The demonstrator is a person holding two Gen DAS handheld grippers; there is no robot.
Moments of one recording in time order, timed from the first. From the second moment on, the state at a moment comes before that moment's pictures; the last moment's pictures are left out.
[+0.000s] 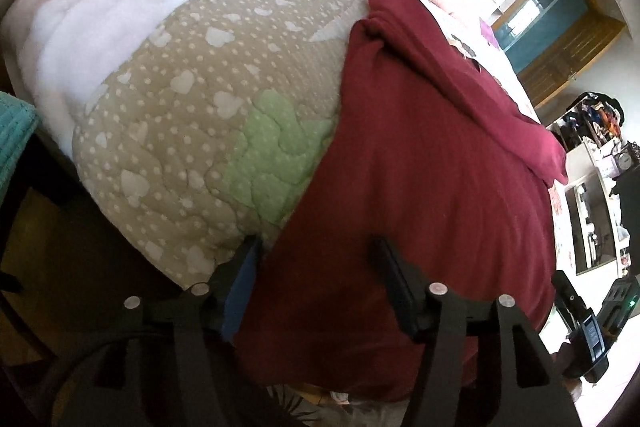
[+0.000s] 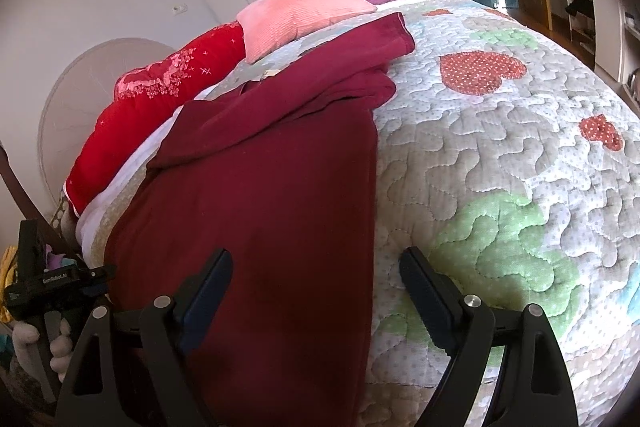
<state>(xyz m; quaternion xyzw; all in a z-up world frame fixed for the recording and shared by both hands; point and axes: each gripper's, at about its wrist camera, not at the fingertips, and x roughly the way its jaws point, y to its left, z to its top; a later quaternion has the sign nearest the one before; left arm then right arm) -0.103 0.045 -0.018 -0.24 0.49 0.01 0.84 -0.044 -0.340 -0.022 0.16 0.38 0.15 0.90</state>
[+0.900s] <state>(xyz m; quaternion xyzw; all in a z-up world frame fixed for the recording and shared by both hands) -0.106 0.051 -0.044 -0.31 0.52 -0.01 0.80 -0.049 -0.324 -0.023 0.15 0.37 0.14 0.90</state>
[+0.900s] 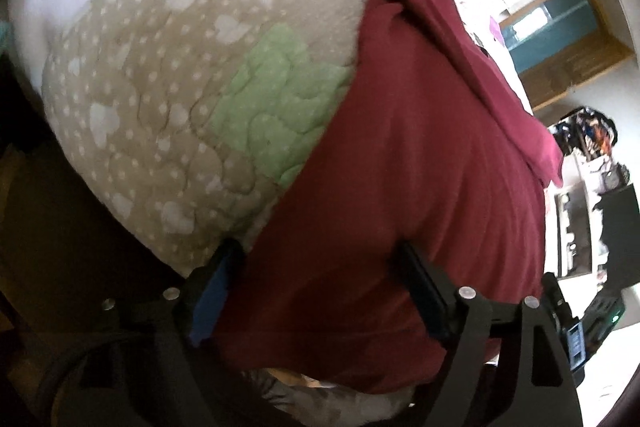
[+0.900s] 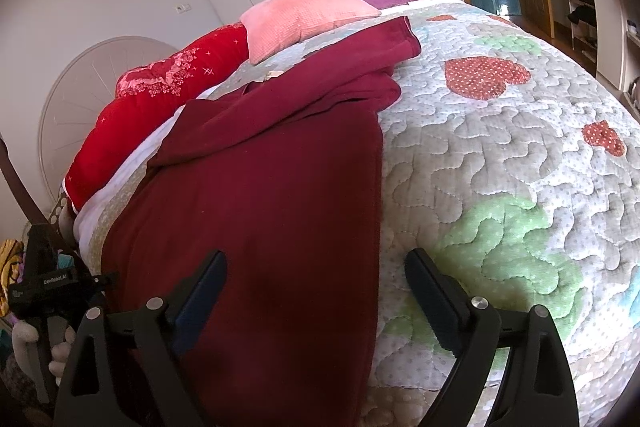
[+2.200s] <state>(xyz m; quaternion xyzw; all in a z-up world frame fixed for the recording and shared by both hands) -0.105 0.000 -0.035 -0.20 0.53 -0.06 0.82 -0.061 -0.377 -0.051 0.38 0.41 0.25 0.79</state>
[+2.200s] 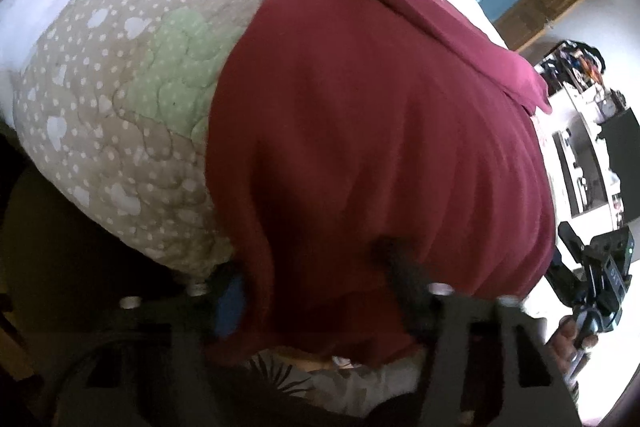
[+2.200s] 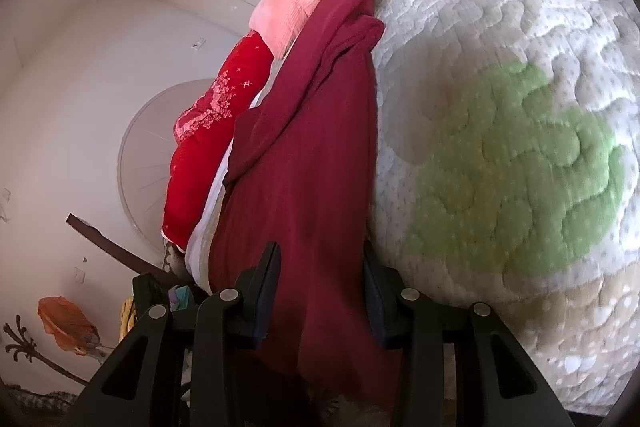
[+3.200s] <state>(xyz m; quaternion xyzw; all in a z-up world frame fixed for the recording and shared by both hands) 0.061 0.014 0.105 -0.30 0.42 -0.11 0.85 0.081 -0.374 0.056 0.30 0.35 0.16 0.87</state>
